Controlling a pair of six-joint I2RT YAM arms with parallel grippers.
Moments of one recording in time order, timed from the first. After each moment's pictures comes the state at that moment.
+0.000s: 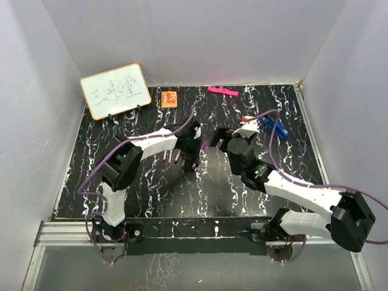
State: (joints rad) left arm -0.70 1.98 1.33 -0.51 0.14 -0.43; right arm 0.83 1.13 0.69 0.23 0.76 0.45
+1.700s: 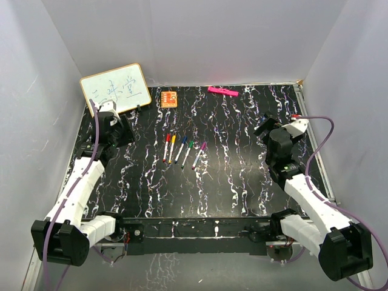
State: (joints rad) left arm -0.14 1.10 0.94 -0.48 -0.06 -0.36; right arm 0.27 0.94 0.58 0.12 0.60 0.50
